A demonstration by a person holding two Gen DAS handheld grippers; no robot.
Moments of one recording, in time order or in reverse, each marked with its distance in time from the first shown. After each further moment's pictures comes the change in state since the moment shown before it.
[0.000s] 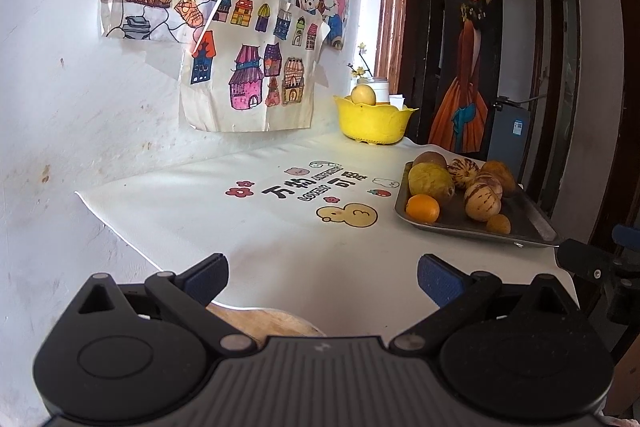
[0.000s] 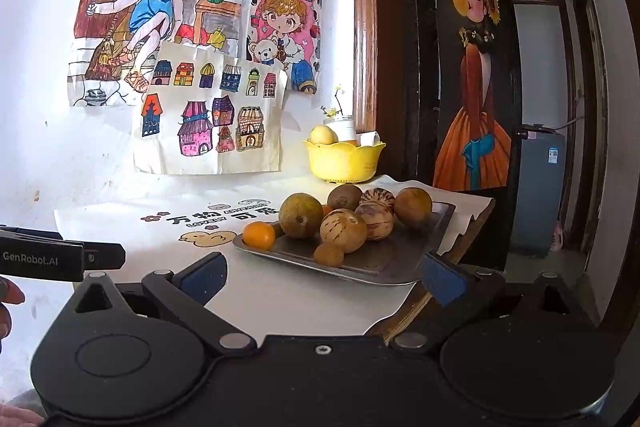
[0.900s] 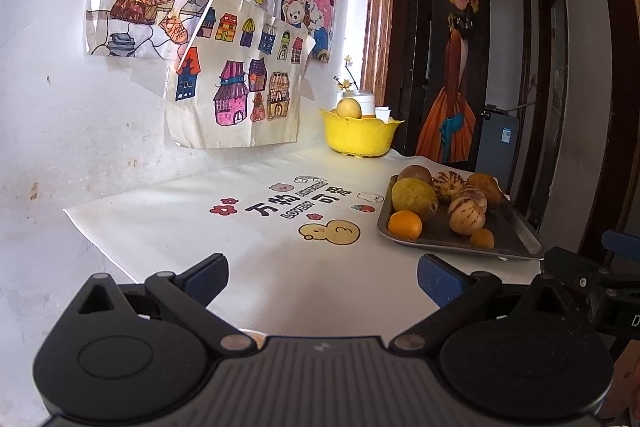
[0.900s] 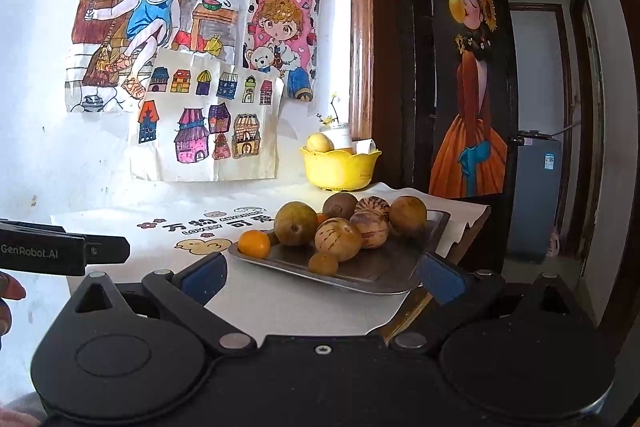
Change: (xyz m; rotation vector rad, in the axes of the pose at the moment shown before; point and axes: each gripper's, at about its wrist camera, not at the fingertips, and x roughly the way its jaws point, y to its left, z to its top) left arm -0.002 -0.009 0.005 0.011 -0.034 -0.031; right arm -0.002 -0.001 0.002 -0.002 -0.021 -0.012
